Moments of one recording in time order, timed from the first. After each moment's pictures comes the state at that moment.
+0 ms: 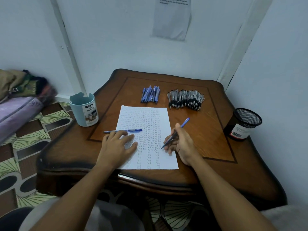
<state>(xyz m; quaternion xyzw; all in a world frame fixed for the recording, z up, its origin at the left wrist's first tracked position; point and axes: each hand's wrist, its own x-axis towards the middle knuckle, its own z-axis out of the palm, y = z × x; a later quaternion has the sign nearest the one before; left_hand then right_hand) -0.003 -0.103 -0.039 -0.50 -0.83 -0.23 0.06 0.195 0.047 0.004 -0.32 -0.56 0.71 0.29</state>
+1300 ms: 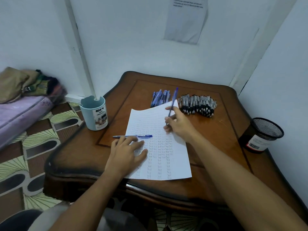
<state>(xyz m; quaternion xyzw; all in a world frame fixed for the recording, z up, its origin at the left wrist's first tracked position) 0.003 -0.102 -0.030 -0.50 -0.83 -0.24 0.05 0.119 0.093 0.050 -0.34 -0.77 0.51 0.20</state>
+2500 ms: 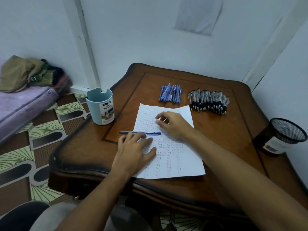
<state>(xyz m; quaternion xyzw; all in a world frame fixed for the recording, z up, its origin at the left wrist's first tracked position) 0.002 -0.104 -0.029 -0.50 -0.83 -0.25 0.03 0.079 0.087 0.023 -0.22 -0.92 0.29 0.12</state>
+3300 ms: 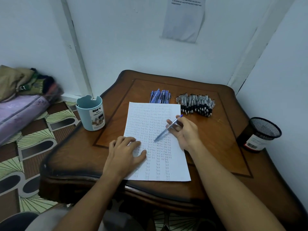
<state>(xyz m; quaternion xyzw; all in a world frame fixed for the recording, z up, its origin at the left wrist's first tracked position) 0.005 -0.103 -0.032 -0.48 -0.83 -0.26 0.07 0.124 0.094 0.024 -0.38 -0.34 0.78 0.37</state>
